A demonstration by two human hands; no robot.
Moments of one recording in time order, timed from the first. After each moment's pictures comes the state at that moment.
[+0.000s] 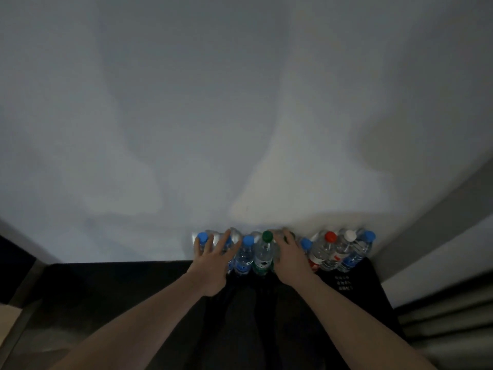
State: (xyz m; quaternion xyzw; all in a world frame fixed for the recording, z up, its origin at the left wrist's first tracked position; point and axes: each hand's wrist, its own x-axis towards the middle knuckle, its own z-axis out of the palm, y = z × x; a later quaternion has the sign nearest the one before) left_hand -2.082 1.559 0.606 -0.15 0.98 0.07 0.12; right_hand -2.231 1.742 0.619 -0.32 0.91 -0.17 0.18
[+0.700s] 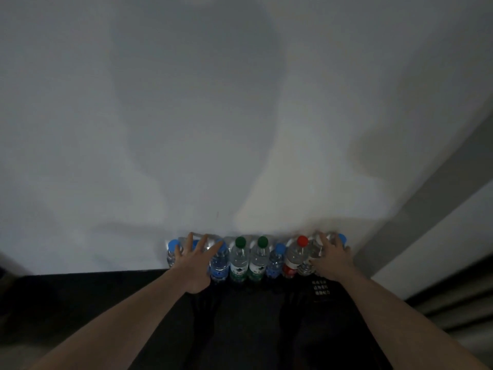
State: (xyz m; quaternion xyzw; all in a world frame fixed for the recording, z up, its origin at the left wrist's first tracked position) left_hand -2.116 1.588 0.640 -0.22 0.95 0.10 0.20; right_hand -2.351 1.882 0.635 -0.19 0.95 -0.10 0.21
